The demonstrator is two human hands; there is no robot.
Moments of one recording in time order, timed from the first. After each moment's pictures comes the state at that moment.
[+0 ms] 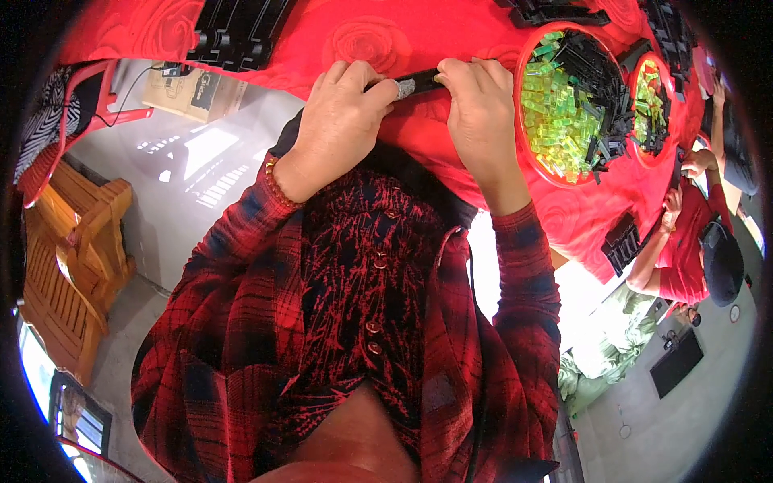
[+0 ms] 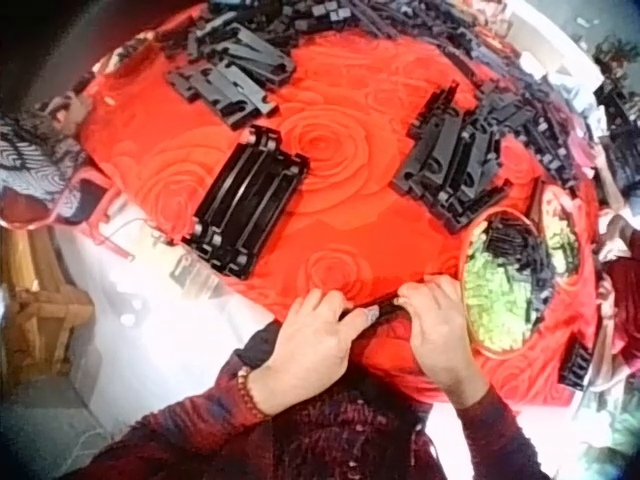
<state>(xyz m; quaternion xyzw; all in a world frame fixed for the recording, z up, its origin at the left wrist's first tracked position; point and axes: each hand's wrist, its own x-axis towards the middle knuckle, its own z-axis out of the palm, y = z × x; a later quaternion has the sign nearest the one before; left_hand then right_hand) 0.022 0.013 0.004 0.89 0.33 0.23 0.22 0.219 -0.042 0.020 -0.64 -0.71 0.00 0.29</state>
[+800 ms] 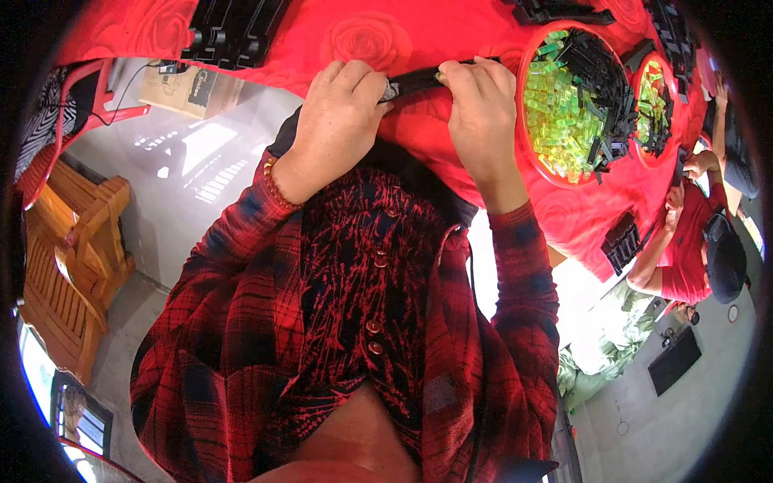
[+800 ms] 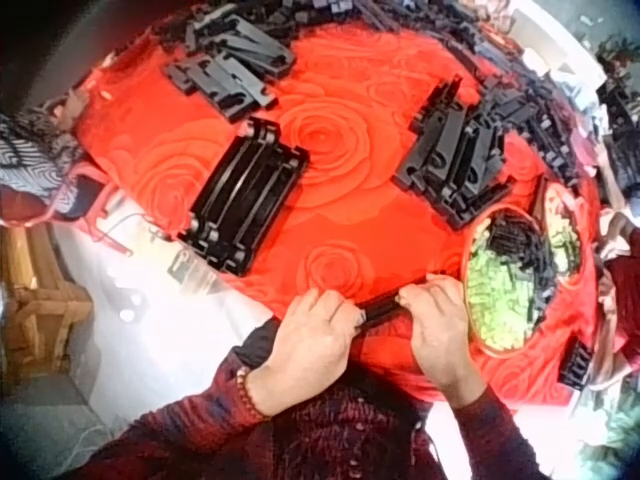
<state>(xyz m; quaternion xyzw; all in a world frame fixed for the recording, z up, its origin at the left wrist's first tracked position) 0.020 0.015 0.004 0.88 0.34 0.24 0.24 0.220 -0.045 0.010 -0.63 -0.72 -0.01 0.29</state>
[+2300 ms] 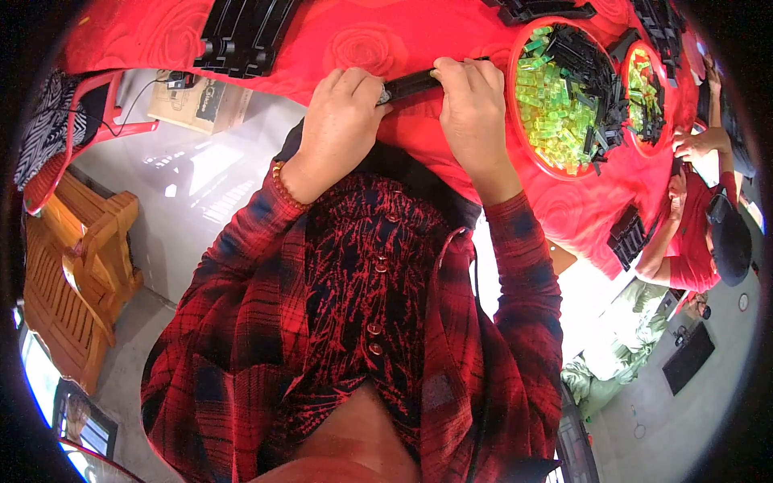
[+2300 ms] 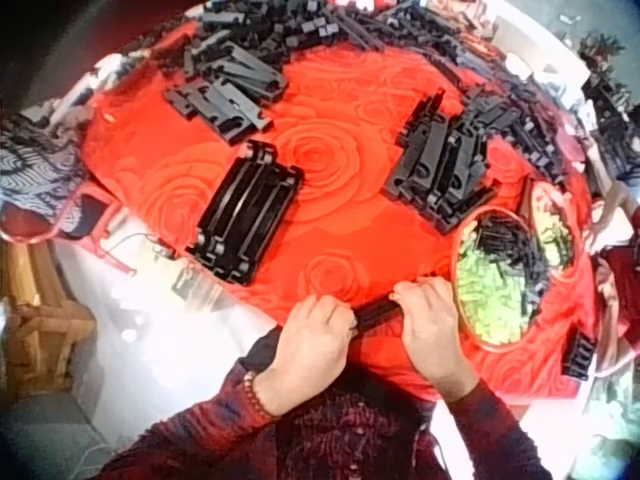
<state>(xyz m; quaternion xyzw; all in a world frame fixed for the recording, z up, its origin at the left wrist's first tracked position) 0.020 0.012 0.004 0.88 0.35 0.23 0.22 0.214 -0.045 0.007 -0.64 -0.70 -0.06 0.30</state>
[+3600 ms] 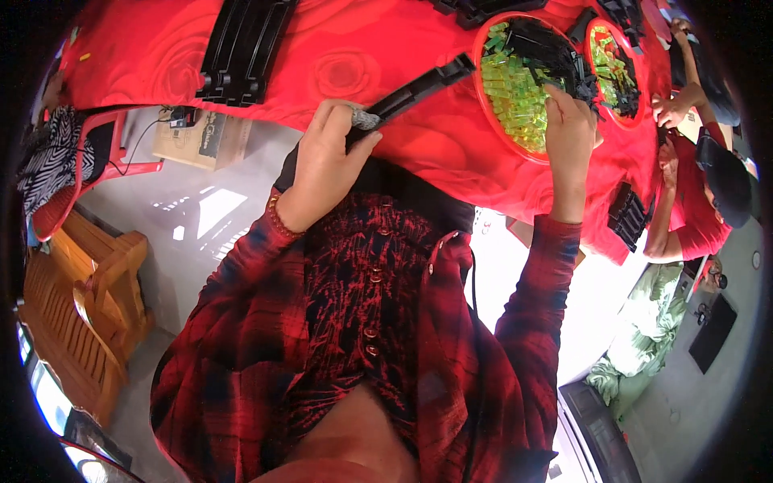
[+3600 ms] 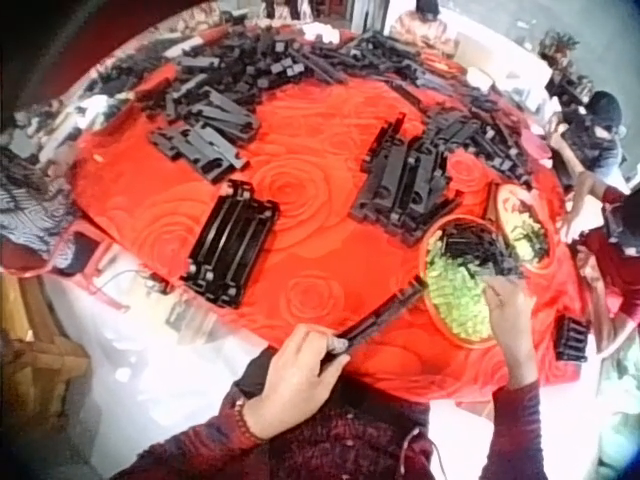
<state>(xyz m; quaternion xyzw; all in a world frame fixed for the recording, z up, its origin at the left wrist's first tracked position) 0.012 -0.011 0.029 0.80 0.33 0.34 0.38 0.344 -0.130 0.054 -0.85 -0.50 -0.03 0.16</state>
